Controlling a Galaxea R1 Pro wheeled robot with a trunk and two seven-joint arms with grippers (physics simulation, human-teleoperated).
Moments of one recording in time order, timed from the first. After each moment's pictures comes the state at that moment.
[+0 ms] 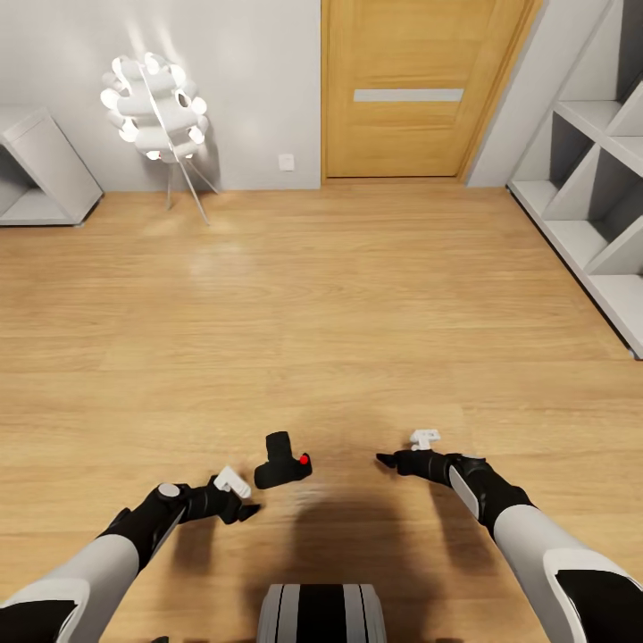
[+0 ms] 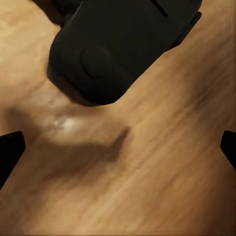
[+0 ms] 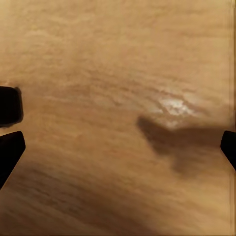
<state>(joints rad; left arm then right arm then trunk) -0.76 0.10 0.00 -0.32 -0.41 -0.02 -0.67 -0.85 -0.08 0.01 -0.35 -0.05 0.24 0.54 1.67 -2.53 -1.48</state>
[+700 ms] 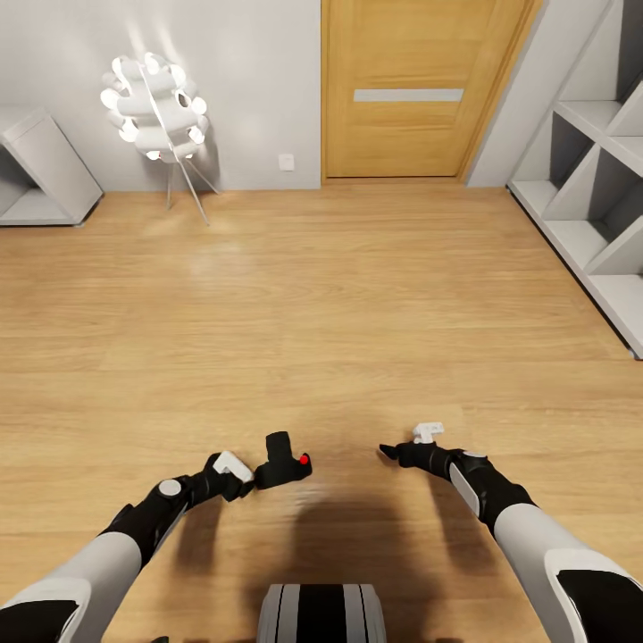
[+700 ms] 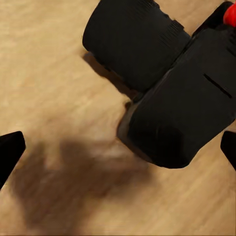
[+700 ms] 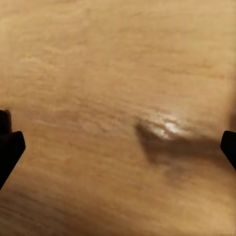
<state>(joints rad) -0.76 0.09 0.00 -0.35 -0.41 -0.17 -0.50 -0.85 -0.09 0.01 -0.37 -0.05 0.17 0.50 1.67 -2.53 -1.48</state>
